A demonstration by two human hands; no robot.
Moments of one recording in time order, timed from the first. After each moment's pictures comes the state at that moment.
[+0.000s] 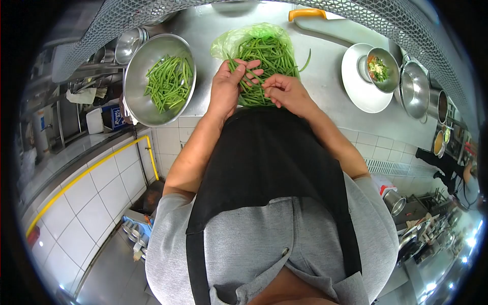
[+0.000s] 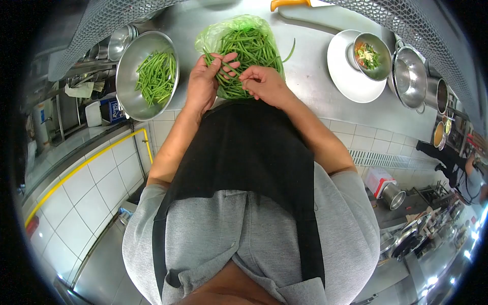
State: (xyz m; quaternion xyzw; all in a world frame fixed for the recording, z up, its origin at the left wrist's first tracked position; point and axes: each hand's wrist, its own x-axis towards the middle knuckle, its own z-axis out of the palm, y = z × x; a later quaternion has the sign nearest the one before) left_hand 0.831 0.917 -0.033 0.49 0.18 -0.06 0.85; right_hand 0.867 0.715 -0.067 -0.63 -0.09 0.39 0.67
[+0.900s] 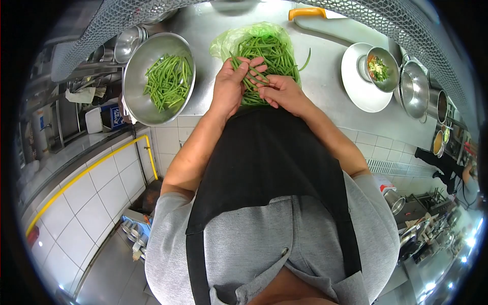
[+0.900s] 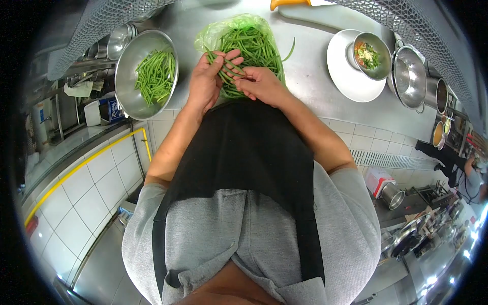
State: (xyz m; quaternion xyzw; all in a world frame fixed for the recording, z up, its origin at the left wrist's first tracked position) left_hand 0.832 0.907 -0.025 0.45 0.18 -0.07 0.87; right_hand 0.865 0.723 -0.069 -0.58 -0.10 0.42 0.69
